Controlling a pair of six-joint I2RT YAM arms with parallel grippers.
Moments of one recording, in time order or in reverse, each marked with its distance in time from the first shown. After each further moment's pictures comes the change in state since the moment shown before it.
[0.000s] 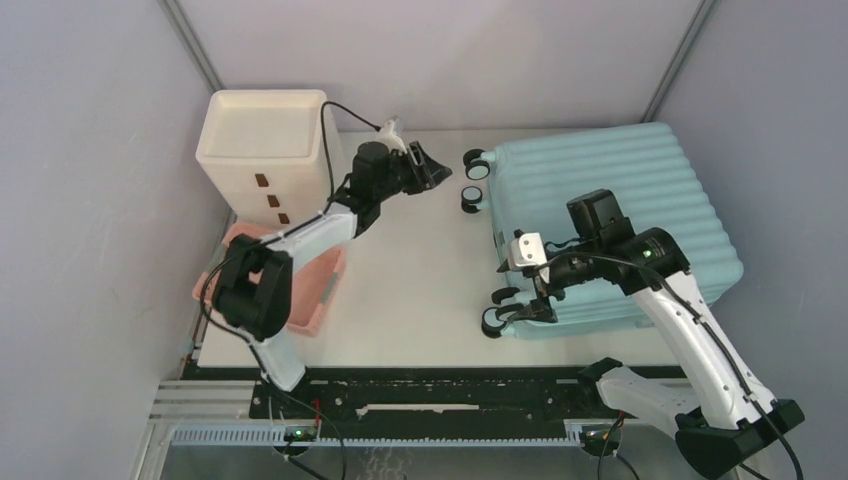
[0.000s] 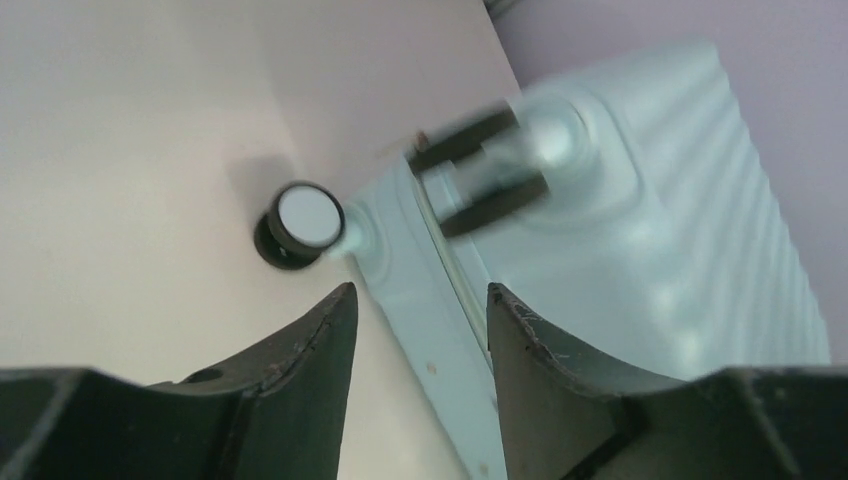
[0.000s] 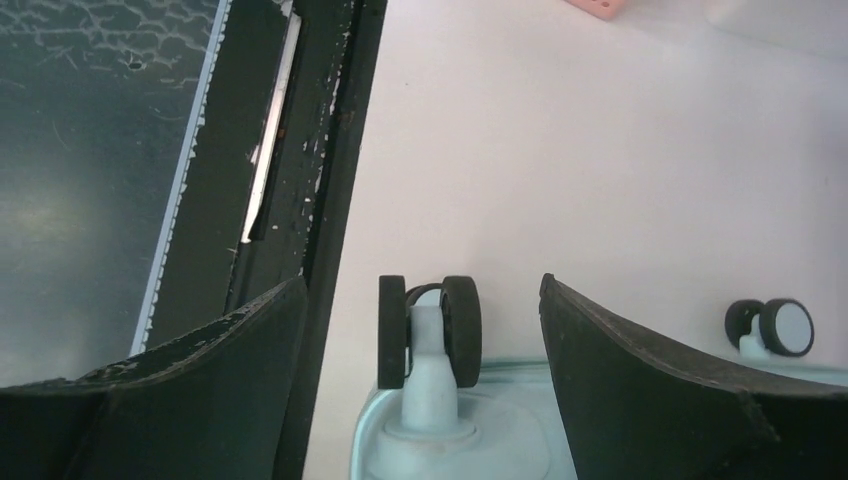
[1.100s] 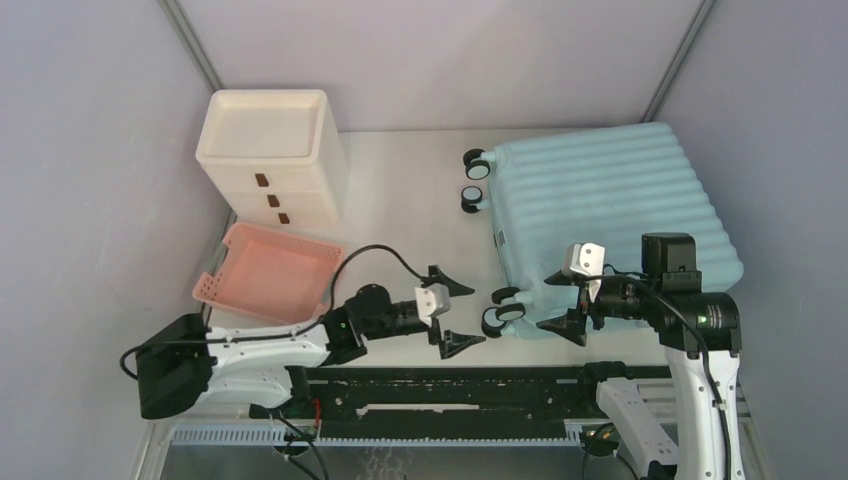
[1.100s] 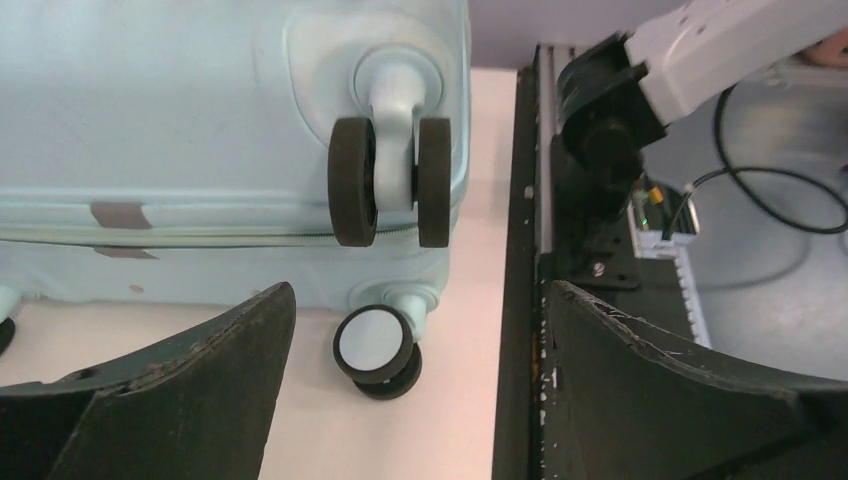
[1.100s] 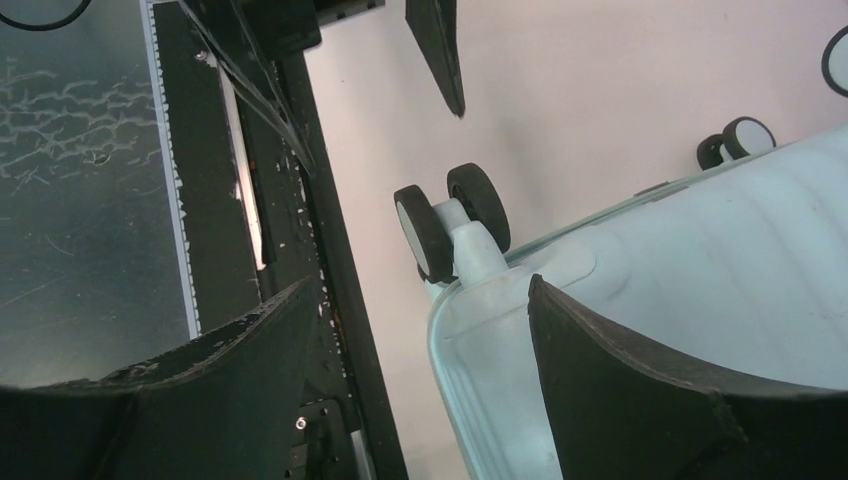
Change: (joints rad) left arm -0.671 -0.697 -0.841 0.424 0.003 0.724; right arm -0.435 -0.295 -0.061 -0.180 -0.100 0.106
